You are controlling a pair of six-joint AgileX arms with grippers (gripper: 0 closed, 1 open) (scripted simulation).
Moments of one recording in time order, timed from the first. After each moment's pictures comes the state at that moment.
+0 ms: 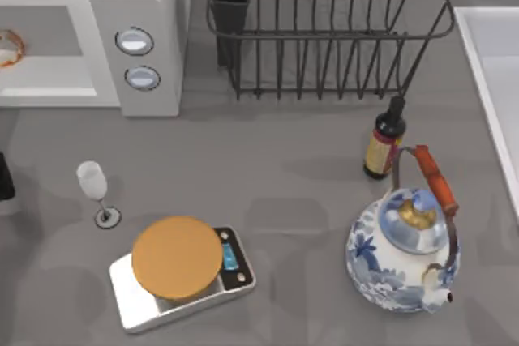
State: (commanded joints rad) left arm 0.29 1.87 0.36 1.02 0.06 0.06; right arm 0.00 0.00 0.00 0.00 0.00 0.00
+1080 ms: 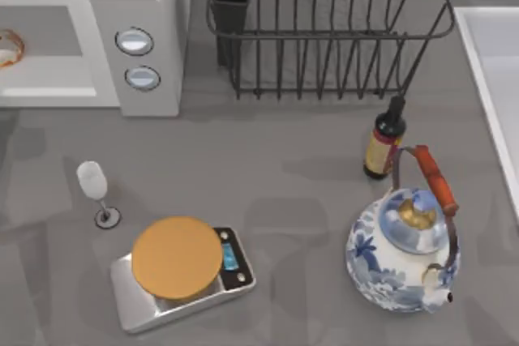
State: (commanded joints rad) left arm 0.28 1.51 0.49 0.64 0.04 0.06; right arm 0.00 0.00 0.00 0.00 0.00 0.00
